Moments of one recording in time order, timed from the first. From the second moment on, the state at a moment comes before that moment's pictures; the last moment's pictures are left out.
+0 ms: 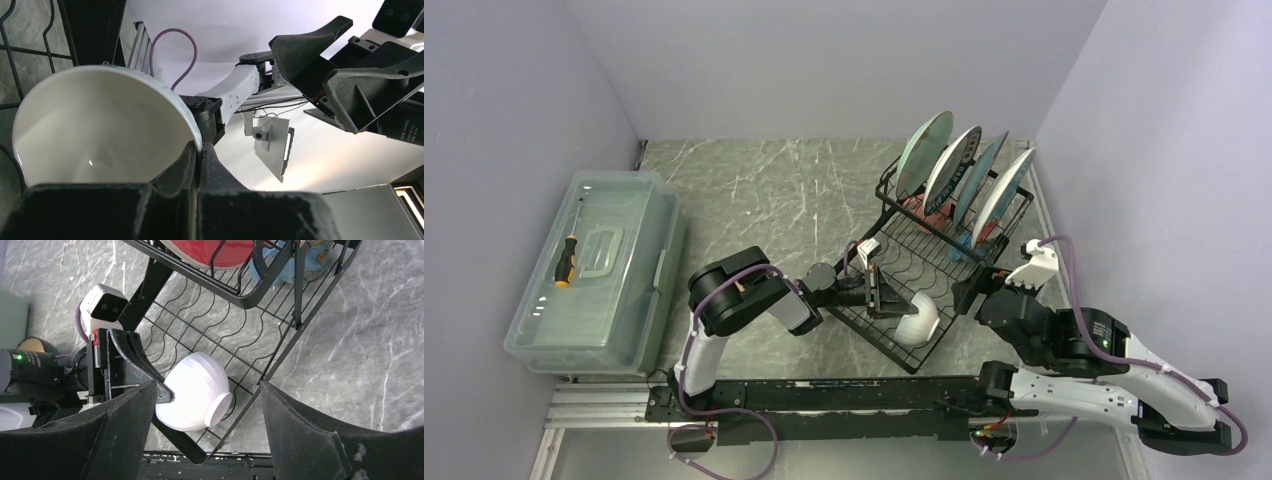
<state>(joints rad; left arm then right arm) -0.95 2.05 0.73 1.47 0.61 -1.52 1.19 0.55 0.99 -1.26 0.88 1.11</state>
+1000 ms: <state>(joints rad) -0.93 1.95 0.73 1.18 0.69 -1.45 1.19 0.55 0.97 -1.25 0.86 1.11</state>
